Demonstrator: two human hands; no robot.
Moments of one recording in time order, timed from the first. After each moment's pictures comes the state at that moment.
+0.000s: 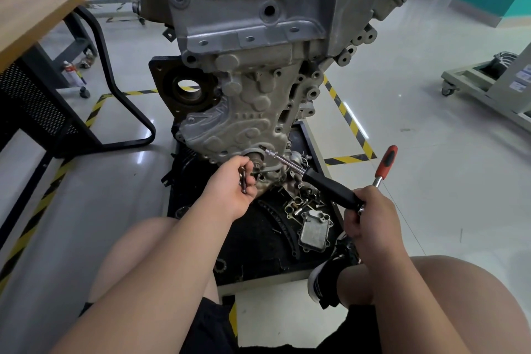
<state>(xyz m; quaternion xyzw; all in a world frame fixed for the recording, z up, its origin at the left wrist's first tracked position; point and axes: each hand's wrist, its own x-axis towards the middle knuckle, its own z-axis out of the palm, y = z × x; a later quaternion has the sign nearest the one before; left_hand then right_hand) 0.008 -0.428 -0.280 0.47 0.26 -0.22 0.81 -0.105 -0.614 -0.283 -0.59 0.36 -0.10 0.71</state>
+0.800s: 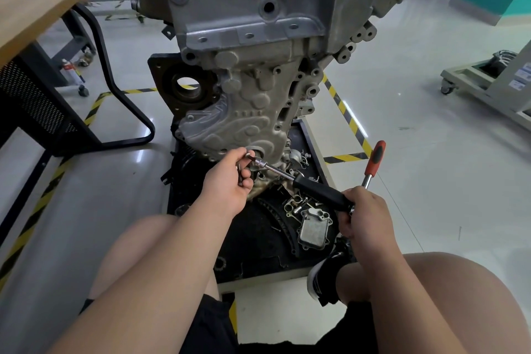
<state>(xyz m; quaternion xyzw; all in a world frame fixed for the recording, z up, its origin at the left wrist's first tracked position) 0.011 -0.429 -0.283 0.46 0.24 -0.16 0.84 -0.106 -0.608 -0.282 -0.64 0.34 -0.07 0.69</state>
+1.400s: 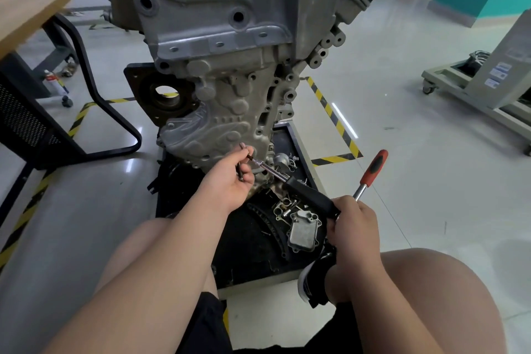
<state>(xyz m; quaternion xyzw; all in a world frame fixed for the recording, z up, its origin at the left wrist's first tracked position) 0.016 -0.456 -0.277 0.42 0.19 -0.22 0.86 -0.123 -0.606 -0.286 -0.63 0.38 -0.12 0.67</state>
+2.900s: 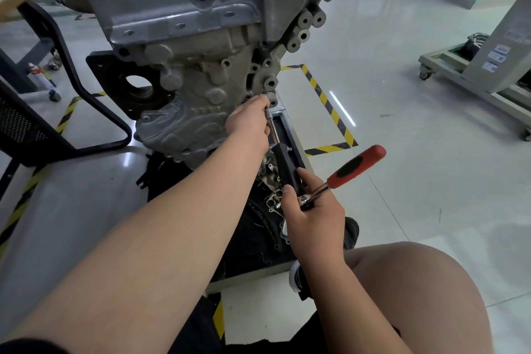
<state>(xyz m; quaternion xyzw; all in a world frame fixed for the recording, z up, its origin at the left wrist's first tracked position) 0.061 -0.553 -0.249 0.55 0.20 -0.10 0.81 -0.118 -0.584 -0.302 -0.76 0.23 -0.22 0.57</state>
